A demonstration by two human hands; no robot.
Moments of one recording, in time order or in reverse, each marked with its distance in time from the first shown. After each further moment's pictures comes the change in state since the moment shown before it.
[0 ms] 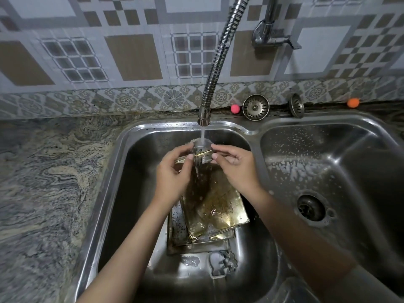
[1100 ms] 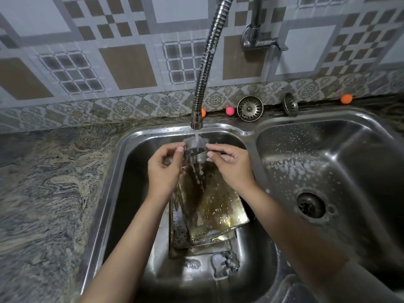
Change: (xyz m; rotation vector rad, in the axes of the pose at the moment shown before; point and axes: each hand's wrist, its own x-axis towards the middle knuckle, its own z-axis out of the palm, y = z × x) left_hand 0.014 0.011 -0.004 -0.206 0.064 -0.155; right_hand -0.001 -0.013 0.002 0.007 0.033 -0.062
